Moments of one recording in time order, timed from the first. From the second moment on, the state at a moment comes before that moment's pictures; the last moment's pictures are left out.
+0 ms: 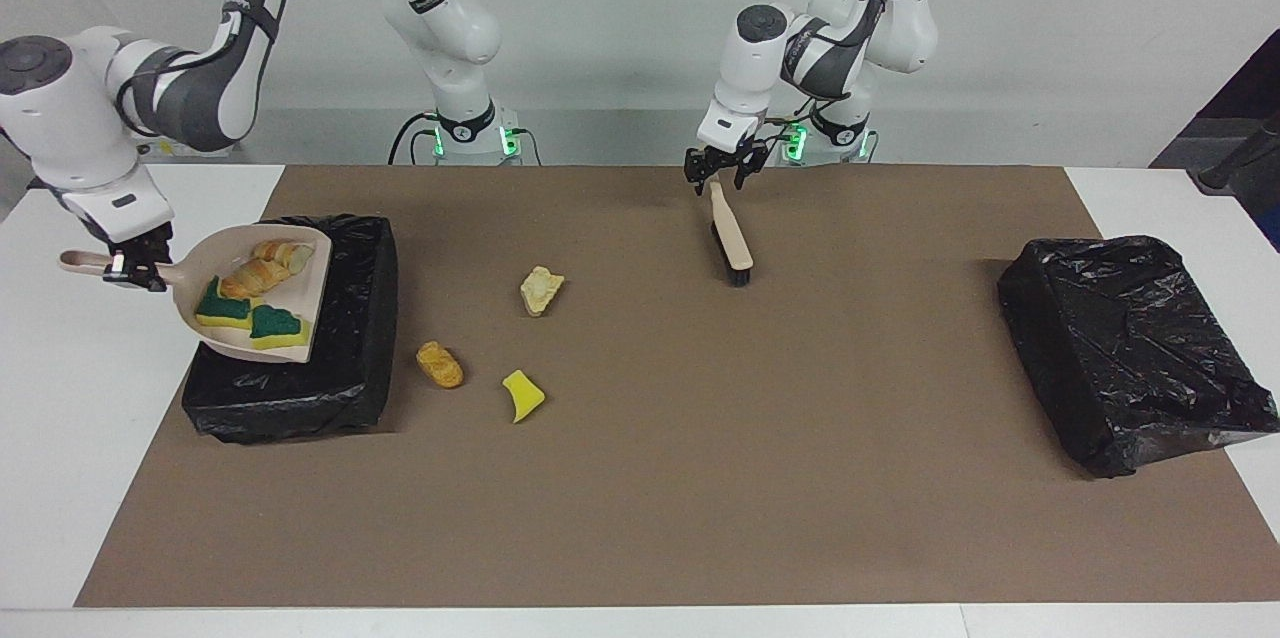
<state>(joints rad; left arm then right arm) -0.76 -0.33 -0.09 -2.64 -0.14 2.33 -0.93 -0.60 0.13 0.21 -1.85 -0.35 2.08 -1.89</state>
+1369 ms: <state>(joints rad) -0.14 0.00 -0.07 -1.89 -0.05 1.88 -0.12 -0.44 -0.08 0.22 -2.01 -0.75 2.01 -1.49</state>
